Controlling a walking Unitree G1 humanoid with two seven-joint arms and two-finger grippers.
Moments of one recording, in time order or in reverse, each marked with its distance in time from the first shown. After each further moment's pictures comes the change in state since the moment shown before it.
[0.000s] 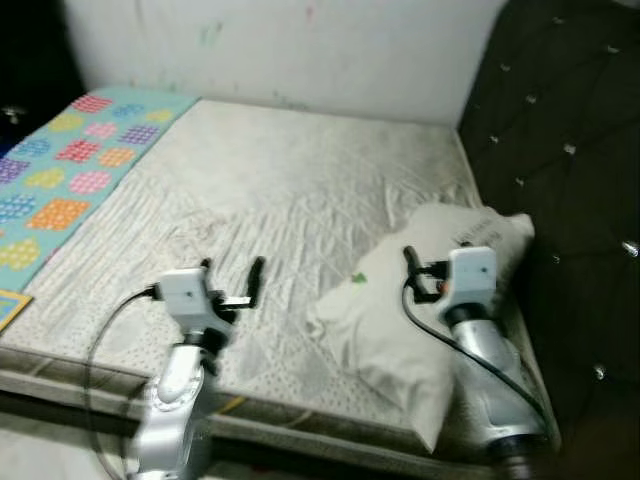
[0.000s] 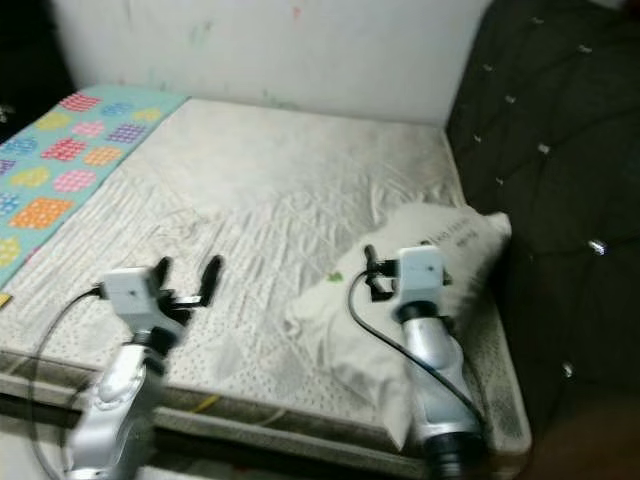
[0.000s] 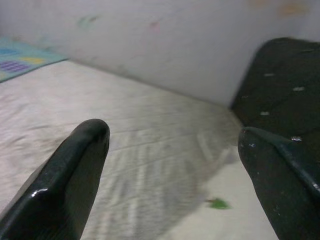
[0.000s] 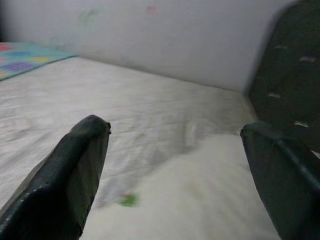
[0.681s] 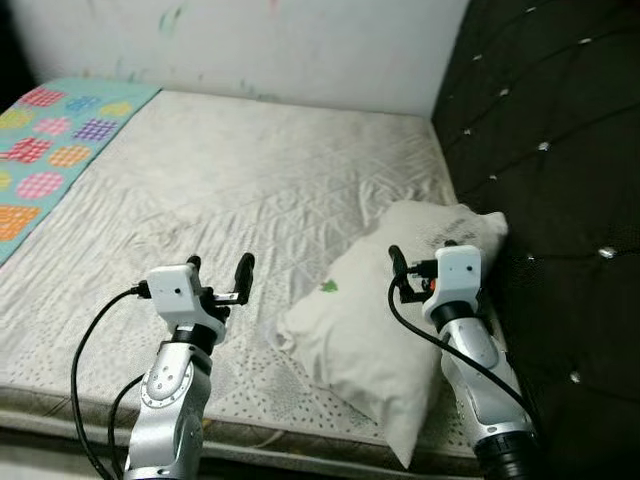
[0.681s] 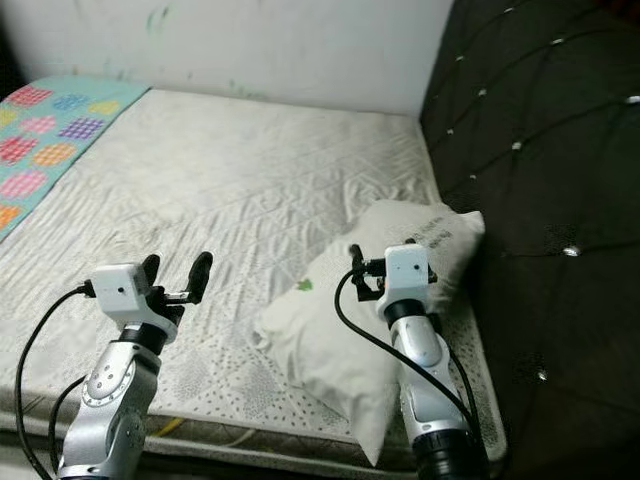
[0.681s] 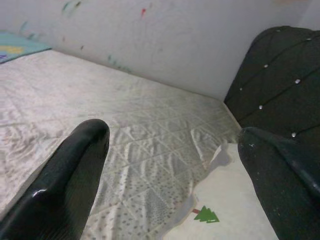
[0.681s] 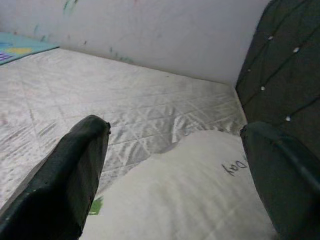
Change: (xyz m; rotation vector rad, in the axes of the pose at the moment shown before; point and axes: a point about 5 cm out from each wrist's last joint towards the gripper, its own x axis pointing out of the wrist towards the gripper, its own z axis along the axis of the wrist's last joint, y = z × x) left arm 0.002 -0.001 0.001 -0.003 -0.004 0.005; right arm 0.000 -0.001 0.000 -0.009 0.003 0.008
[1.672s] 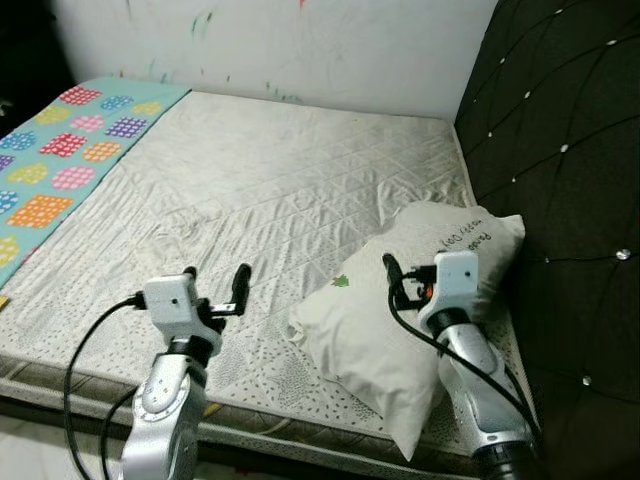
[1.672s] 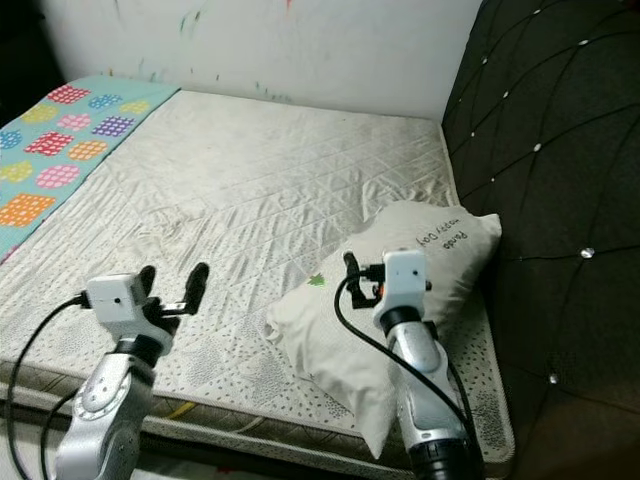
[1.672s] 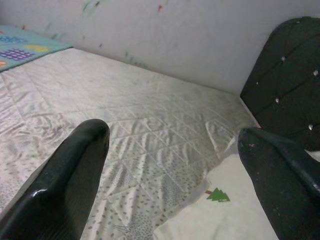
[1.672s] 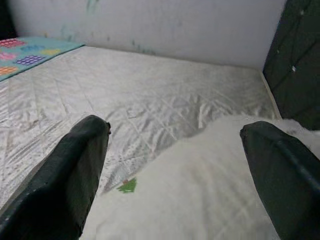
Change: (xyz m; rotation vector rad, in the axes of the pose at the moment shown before) left arm -0.013 0.004 -0.003 0.011 0.033 0.023; right arm -0.006 0.005 -0.005 0.088 0.058 0.025
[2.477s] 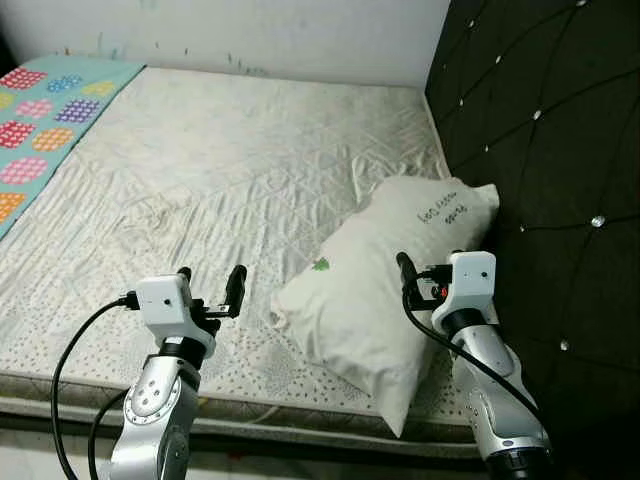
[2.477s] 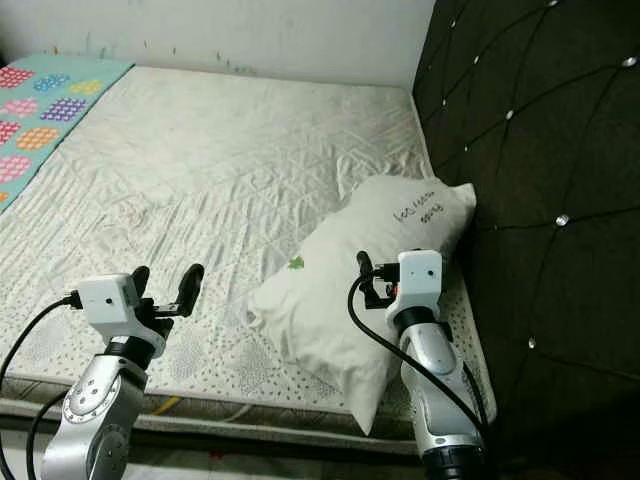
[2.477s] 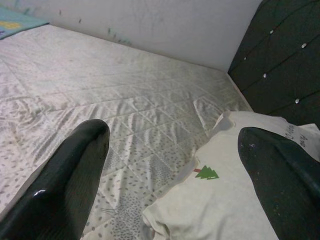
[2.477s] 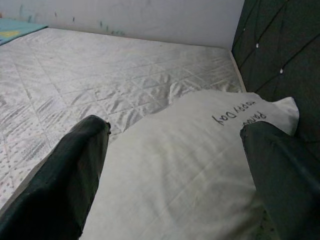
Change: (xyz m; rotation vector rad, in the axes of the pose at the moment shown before) left arm -0.005 0.002 0.007 0.013 0.012 0.000; right arm -0.007 -0.014 0.005 -0.020 -0.002 -0.026
